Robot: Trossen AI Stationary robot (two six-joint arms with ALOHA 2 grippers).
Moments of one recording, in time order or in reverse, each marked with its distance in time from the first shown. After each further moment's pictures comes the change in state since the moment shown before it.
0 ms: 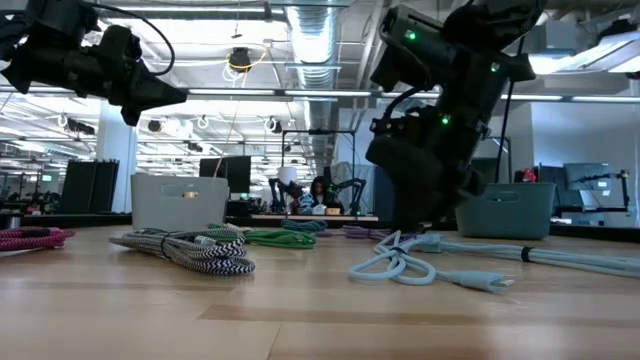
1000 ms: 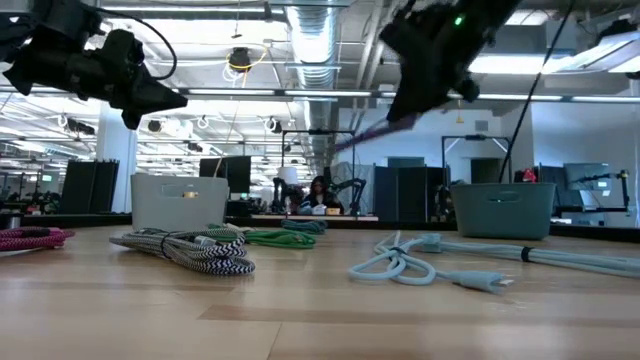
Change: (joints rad) left arm 0.001 0.031 0.000 0.000 0.000 0.000; right arm 0.005 -0.370 0.050 -0.139 0.302 -0.174
